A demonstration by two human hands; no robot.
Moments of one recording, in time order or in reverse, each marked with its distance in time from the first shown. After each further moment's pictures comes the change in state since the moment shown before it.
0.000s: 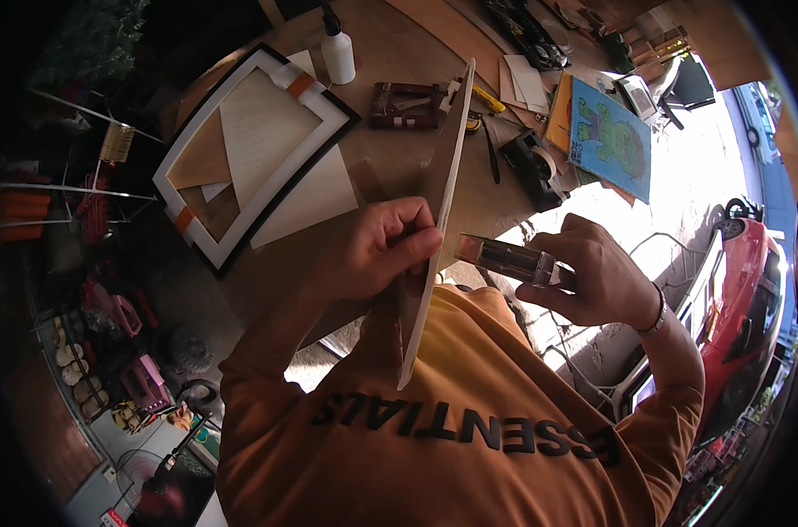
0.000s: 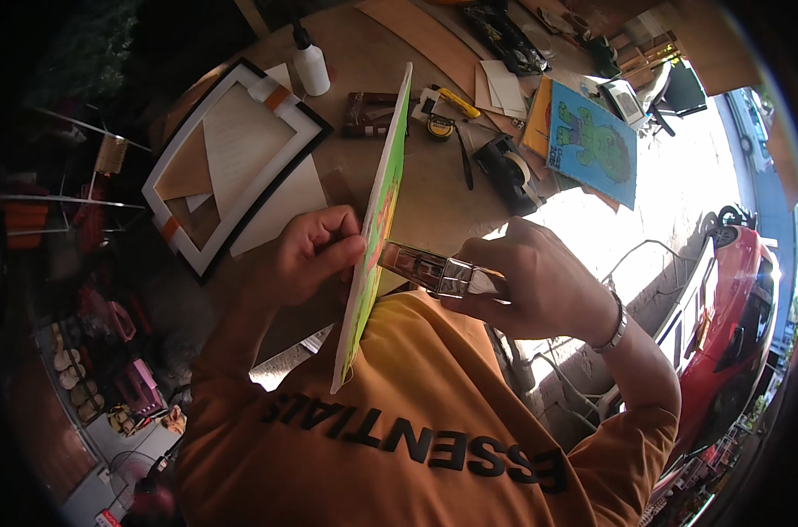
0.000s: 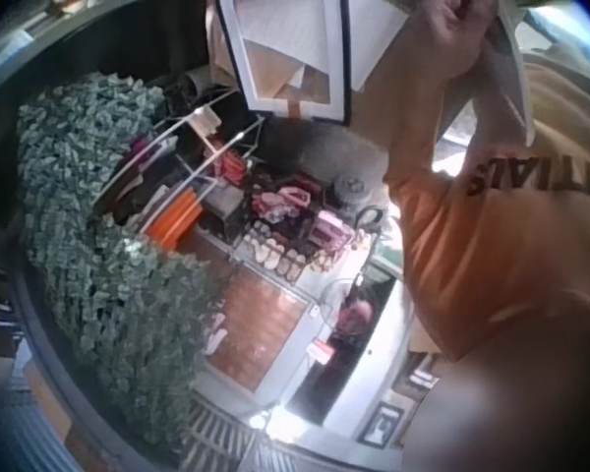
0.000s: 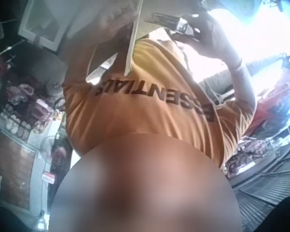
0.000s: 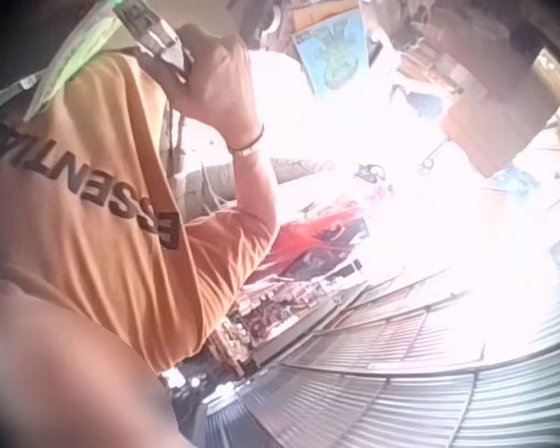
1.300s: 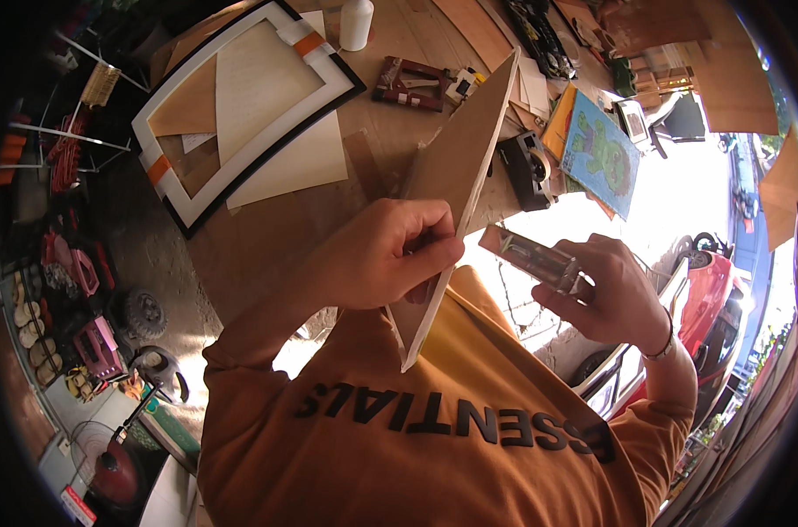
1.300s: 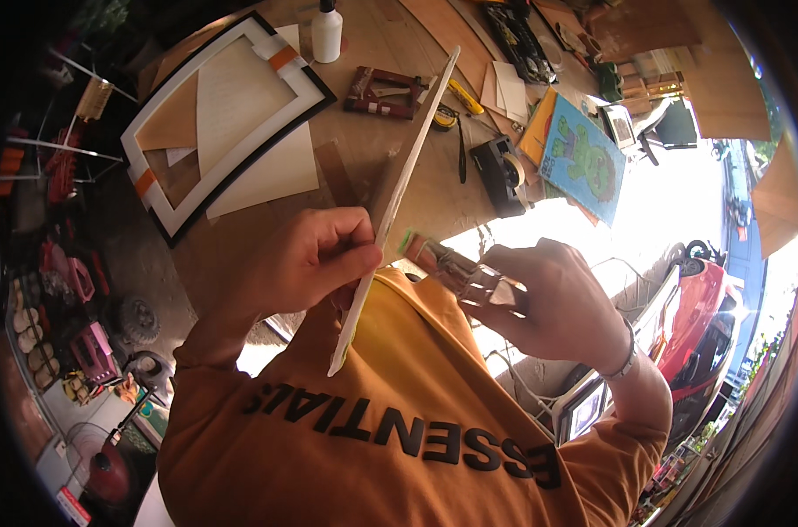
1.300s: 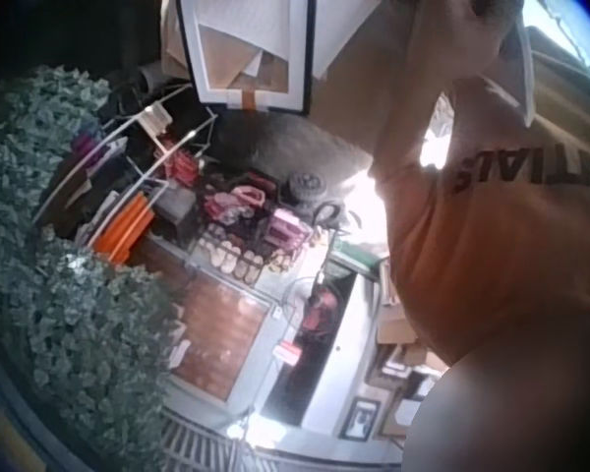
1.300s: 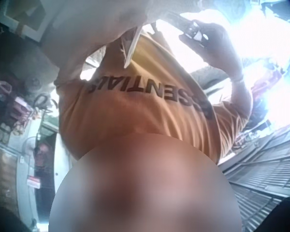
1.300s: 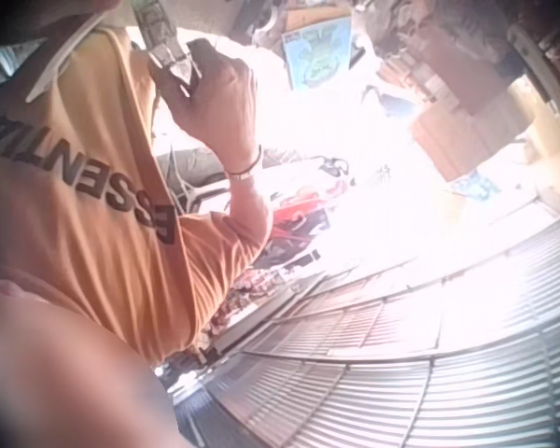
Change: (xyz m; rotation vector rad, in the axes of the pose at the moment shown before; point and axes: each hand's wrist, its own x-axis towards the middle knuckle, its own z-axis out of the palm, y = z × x) left_hand -0.030 0.012 0.015 -0.035 0.071 -0.183; right_hand -0.001 -0.036 -0.010 -0.105 -0.073 0.058
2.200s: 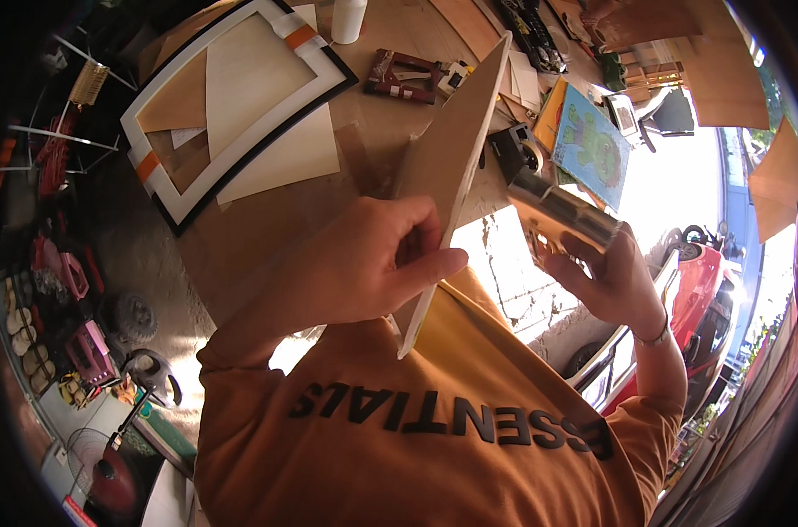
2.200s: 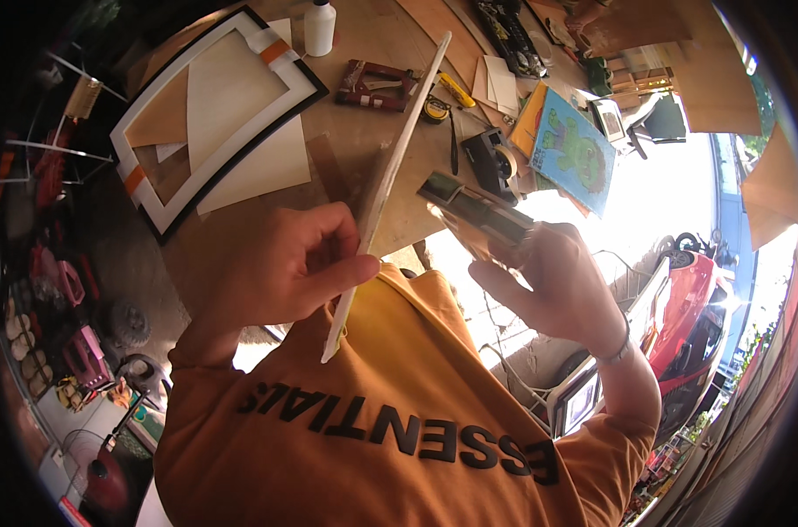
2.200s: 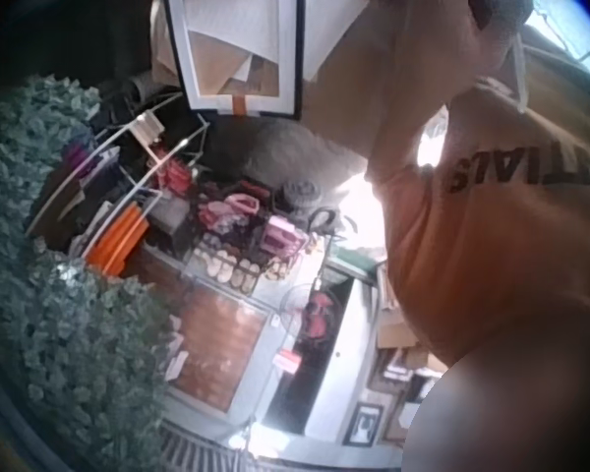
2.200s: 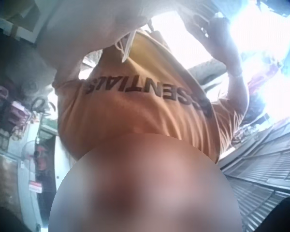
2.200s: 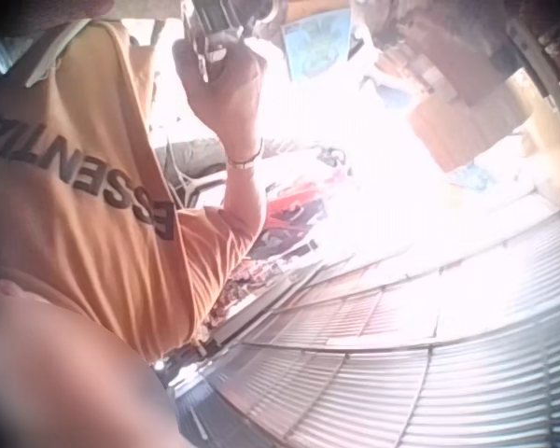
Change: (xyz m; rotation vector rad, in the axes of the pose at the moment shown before) left_hand -0.023 0.005 0.001 0.412 0.110 0.150; right_hand 0.001 -0.001 0.020 0.147 0.273 0.128
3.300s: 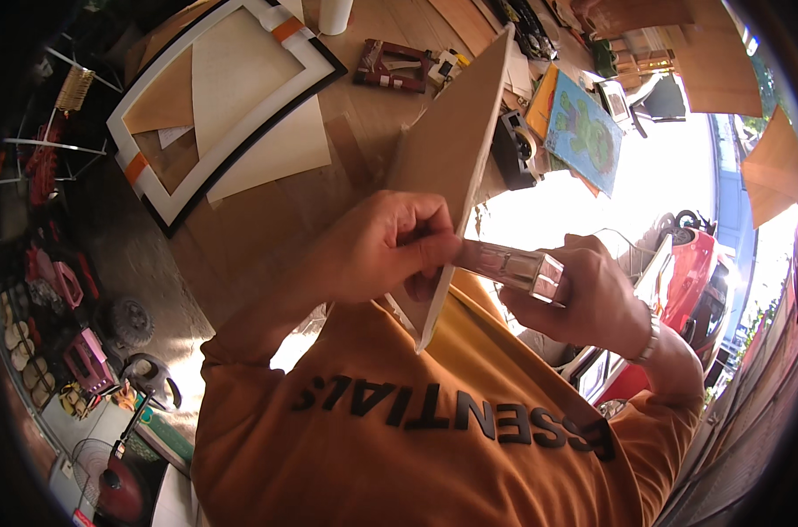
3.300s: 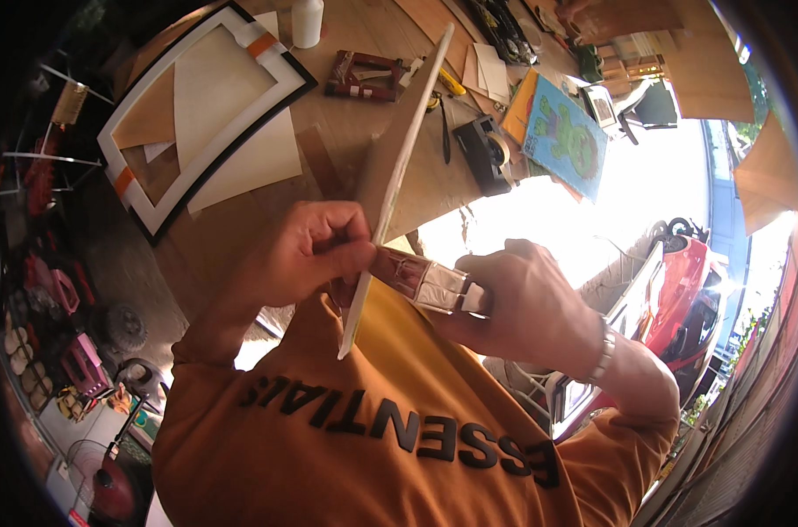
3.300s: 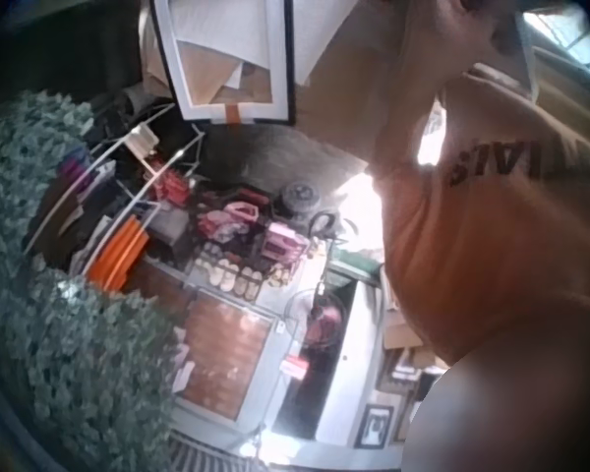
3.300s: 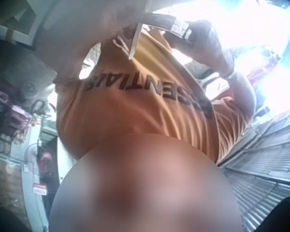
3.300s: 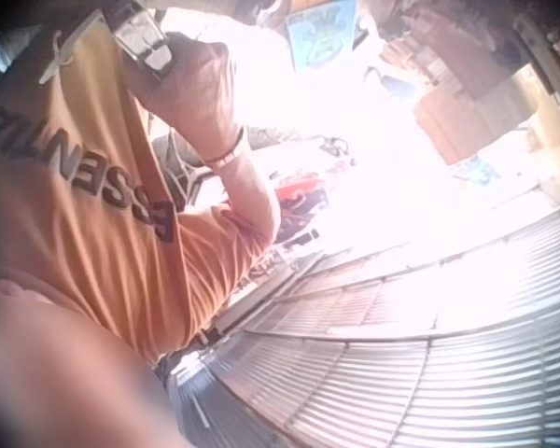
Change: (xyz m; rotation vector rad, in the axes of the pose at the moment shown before) left_hand 0.012 -0.030 0.008 -0.595 -0.218 -0.094; right_hand -0.002 -0.039 0.010 -0.161 -0.257 -0.081
